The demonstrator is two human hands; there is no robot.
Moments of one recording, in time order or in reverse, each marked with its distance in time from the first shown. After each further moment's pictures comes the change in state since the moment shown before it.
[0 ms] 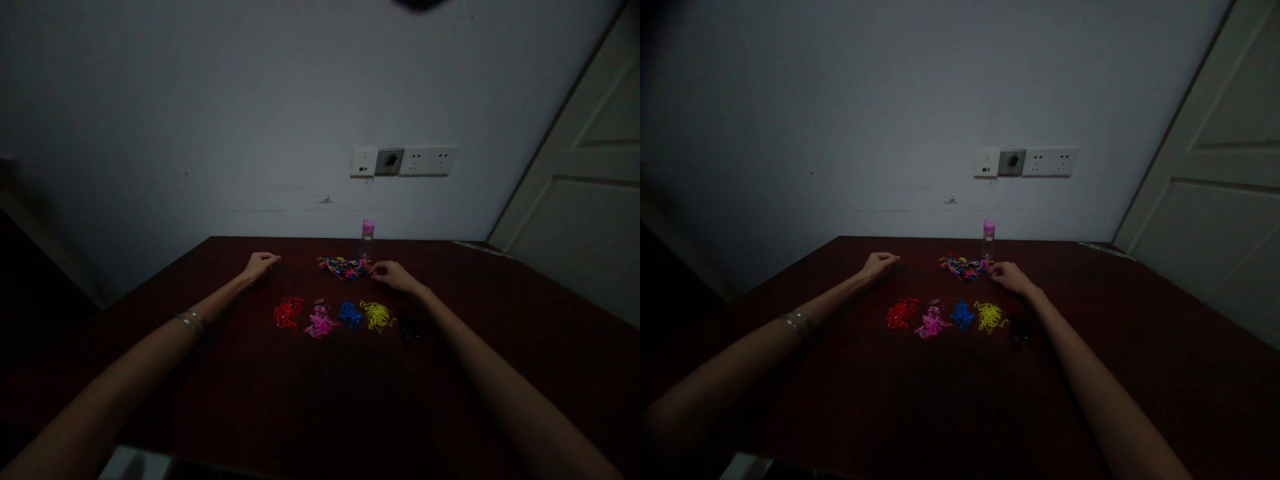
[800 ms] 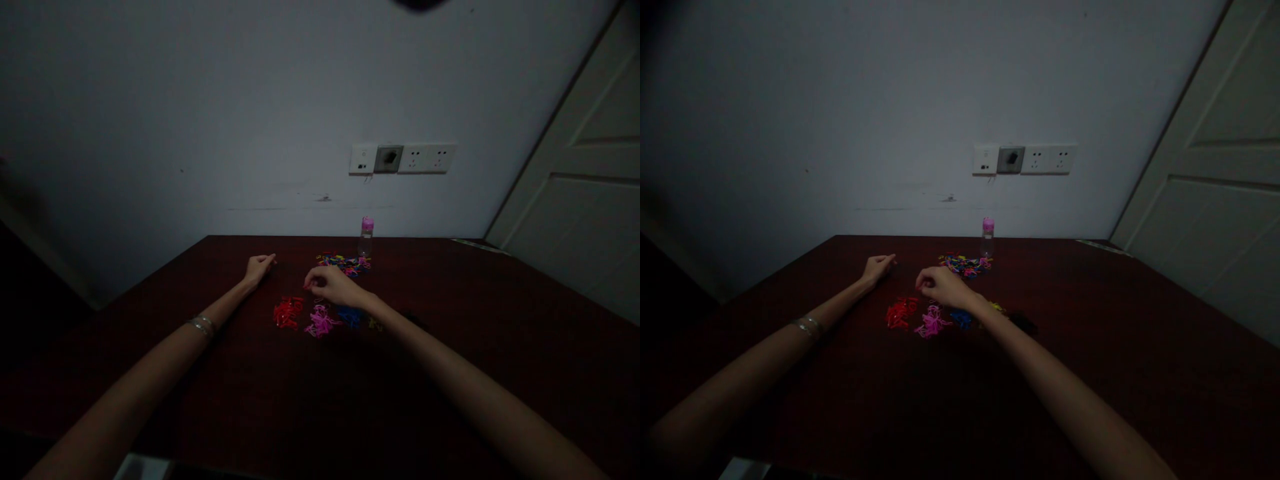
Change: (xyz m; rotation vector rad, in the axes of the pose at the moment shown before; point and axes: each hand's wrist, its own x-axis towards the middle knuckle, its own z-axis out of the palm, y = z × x) left_hand 0.010 -0.032 0.011 -0.116 0.113 0.069; right_hand -0.008 -0.168 0.063 0.145 -0.141 -0.442
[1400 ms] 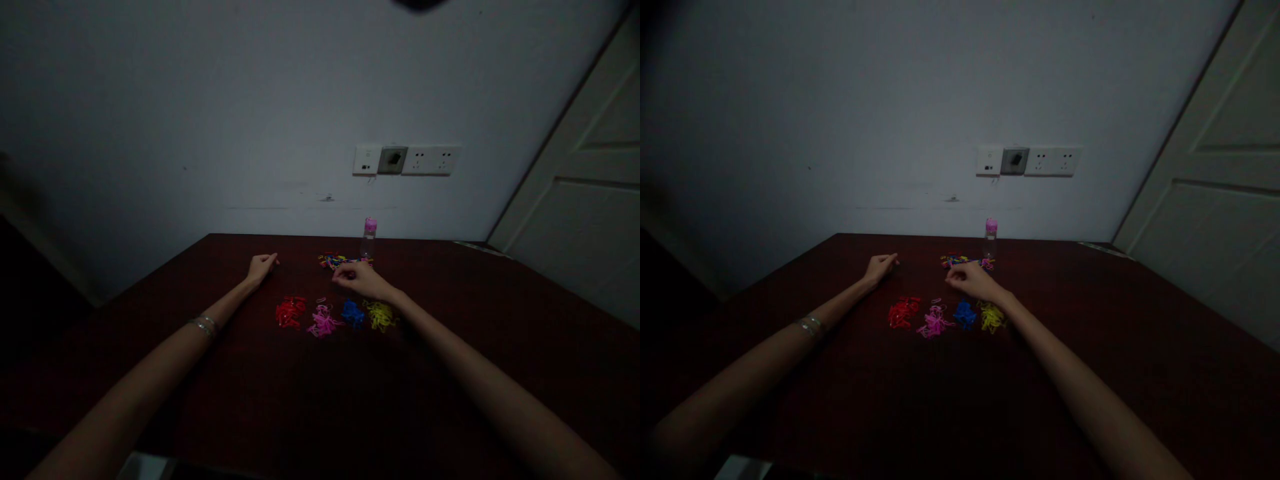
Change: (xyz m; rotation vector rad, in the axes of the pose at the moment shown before) left_hand 0.000 0.000 0.001 0.054 0.007 0.043; right_hand -0.027 0.027 -0.037 0.015 0.058 0.142
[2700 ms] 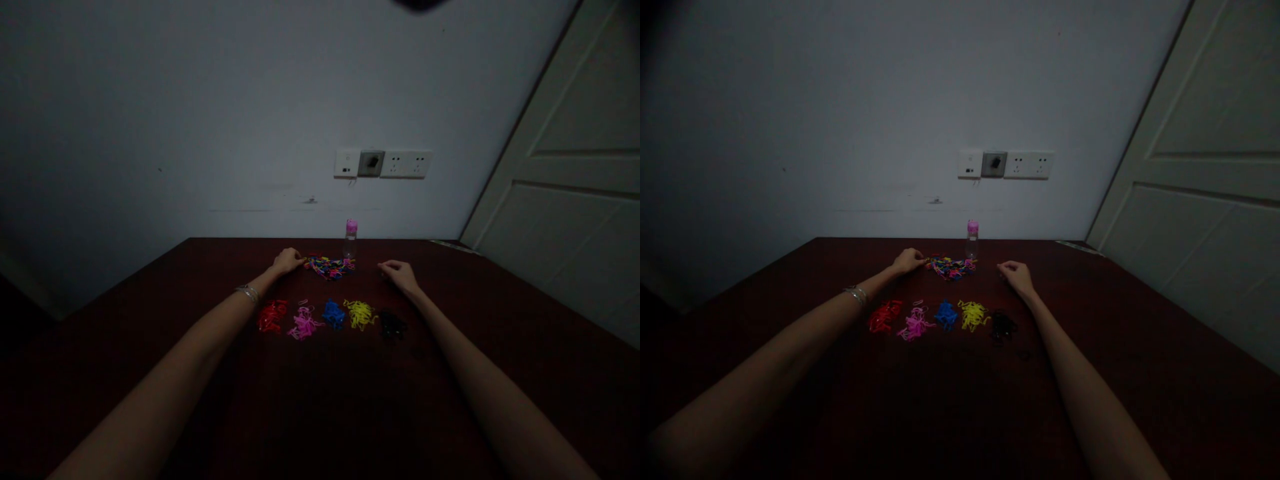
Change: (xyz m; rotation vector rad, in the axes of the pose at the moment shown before) left_hand 0.034 0.053 0.100 0.584 -0.319 0.138; right_hand -0.065 0.139 -0.063 0.175 0.665 0.539
